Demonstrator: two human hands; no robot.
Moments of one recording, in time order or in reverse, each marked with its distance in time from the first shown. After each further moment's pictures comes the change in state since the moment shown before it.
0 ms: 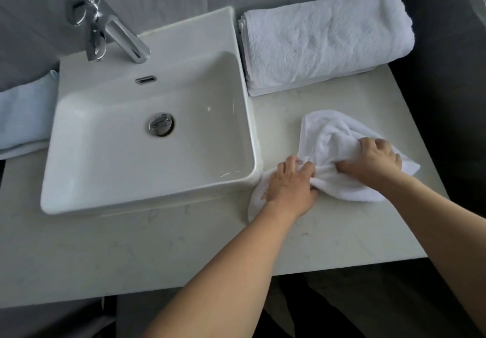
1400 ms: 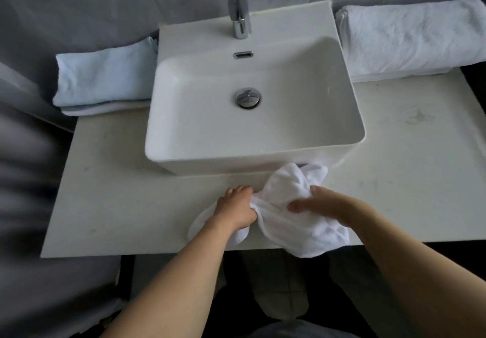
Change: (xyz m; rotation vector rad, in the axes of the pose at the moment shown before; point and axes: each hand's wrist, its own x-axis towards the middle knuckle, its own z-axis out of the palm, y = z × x) left_hand -0.186 -0.278 -0.037 -0.061 -0.154 -0.280; right_hand -0.207 -0.190 0.121 0.279 -0.676 -0.221
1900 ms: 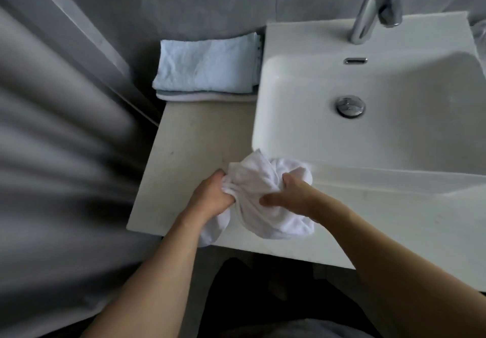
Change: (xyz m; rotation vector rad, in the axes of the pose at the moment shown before) left_hand -0.077 -0.237 -0.097 -0.422 0.302 -0.268; right_hand 0.029 -0.213 0.171 -0.229 0.029 -0.264
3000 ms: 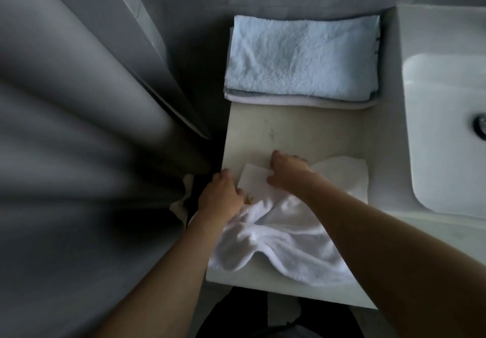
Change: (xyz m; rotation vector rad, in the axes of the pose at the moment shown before) left_hand 0.141 -0.175 -0.137 0.253 -0.025 -0.042; right_hand 0.243 -0.206 0.130 -0.586 0.098 0.084
